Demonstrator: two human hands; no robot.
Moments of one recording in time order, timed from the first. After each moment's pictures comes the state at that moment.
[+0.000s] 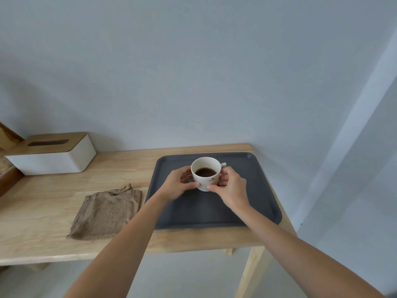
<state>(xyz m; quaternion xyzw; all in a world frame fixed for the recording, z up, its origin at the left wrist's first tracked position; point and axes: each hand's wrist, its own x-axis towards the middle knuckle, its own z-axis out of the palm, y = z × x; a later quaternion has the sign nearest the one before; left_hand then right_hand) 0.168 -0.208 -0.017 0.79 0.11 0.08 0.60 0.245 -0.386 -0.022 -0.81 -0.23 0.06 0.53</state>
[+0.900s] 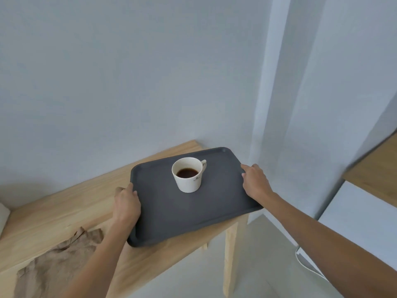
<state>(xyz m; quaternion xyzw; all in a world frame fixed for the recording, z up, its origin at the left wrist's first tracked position) 0.171 -0.185 -0.019 0.93 0.24 0.14 0.24 0.262 -0.518 -0.030 -0.97 -0.02 -0.06 0.24</state>
